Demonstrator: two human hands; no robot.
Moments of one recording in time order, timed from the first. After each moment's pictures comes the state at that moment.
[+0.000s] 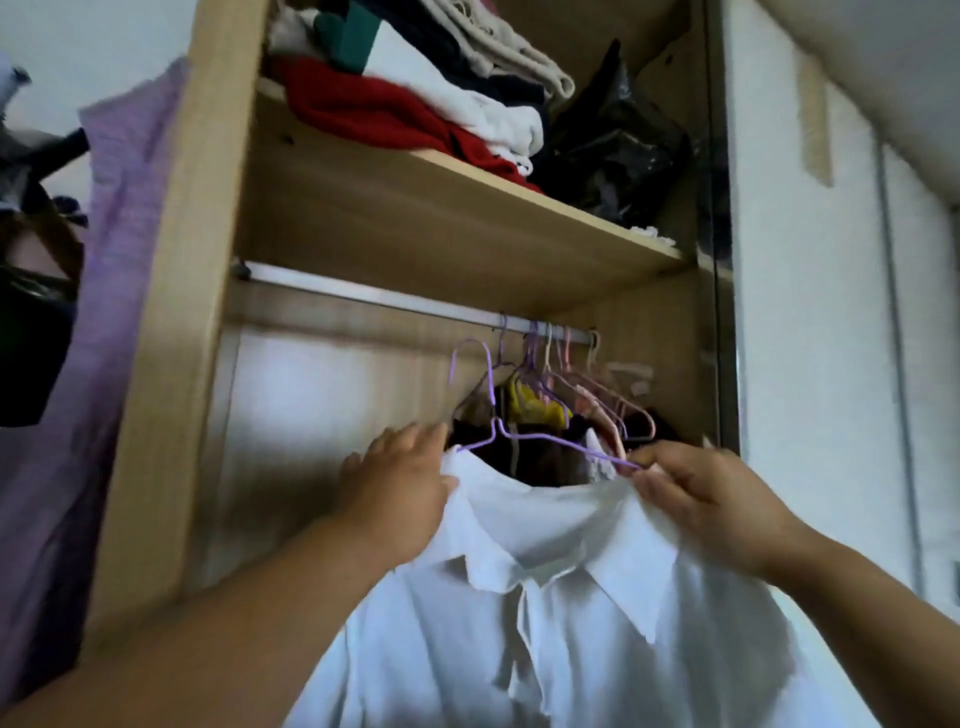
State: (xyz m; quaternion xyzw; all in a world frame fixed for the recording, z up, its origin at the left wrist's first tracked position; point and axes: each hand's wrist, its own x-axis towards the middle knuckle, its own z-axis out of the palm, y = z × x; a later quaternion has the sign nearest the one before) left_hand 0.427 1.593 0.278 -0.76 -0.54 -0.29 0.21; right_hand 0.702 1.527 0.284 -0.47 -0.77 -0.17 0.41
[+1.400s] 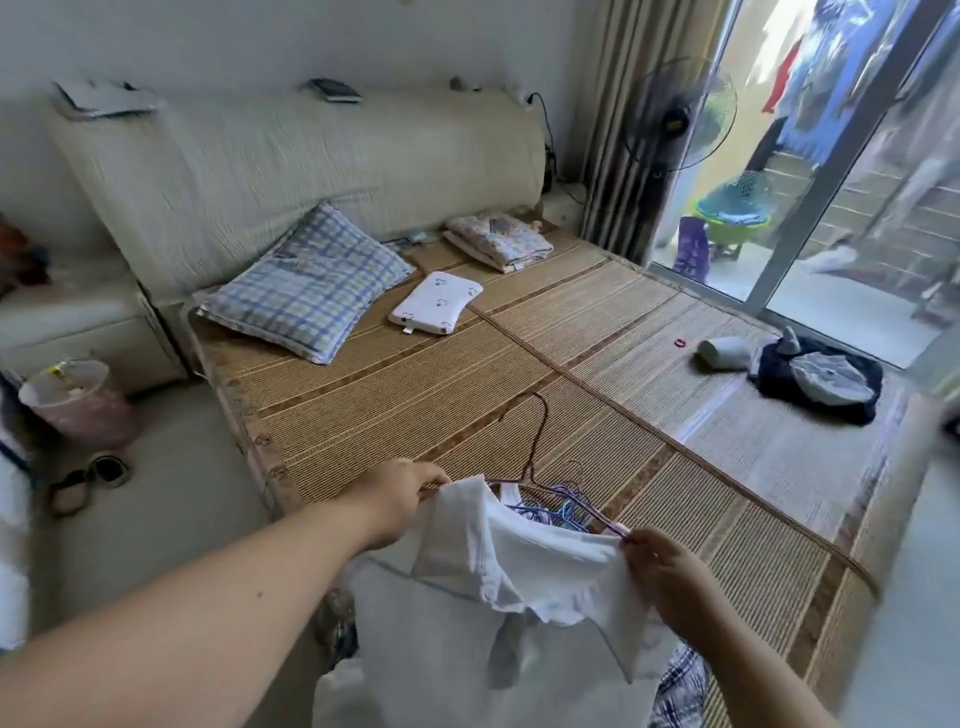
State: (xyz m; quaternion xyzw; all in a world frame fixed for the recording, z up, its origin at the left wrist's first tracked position) left_hand 0.551 0.953 -0.165 -0.93 0.25 0.17 -0.19; right_hand 0.388 0.669 -0.208 -0.85 0.28 0.01 0.44
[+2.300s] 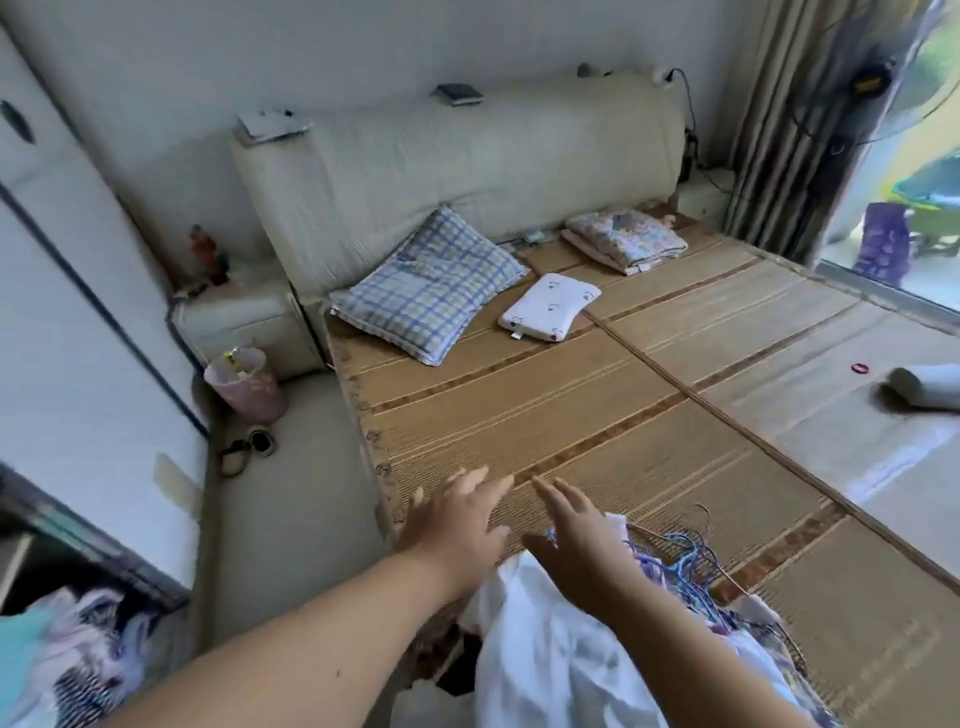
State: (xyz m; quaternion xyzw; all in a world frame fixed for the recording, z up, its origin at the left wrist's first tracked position) left_hand 0.556 0.943 -0.175 -0.98 0.13 0.09 -0.13; right_hand 0.536 0.781 -0.212 -0.95 -0.04 0.07 0.30
